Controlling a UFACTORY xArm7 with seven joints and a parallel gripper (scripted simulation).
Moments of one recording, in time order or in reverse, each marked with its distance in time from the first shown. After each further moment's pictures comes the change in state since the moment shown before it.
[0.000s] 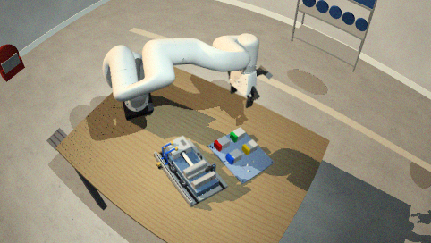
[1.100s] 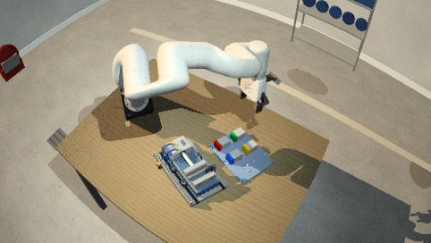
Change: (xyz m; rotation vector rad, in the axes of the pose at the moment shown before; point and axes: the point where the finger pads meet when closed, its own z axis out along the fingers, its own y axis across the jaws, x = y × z) arm 0.033 0.025 0.027 -0.002 0.003 0.000
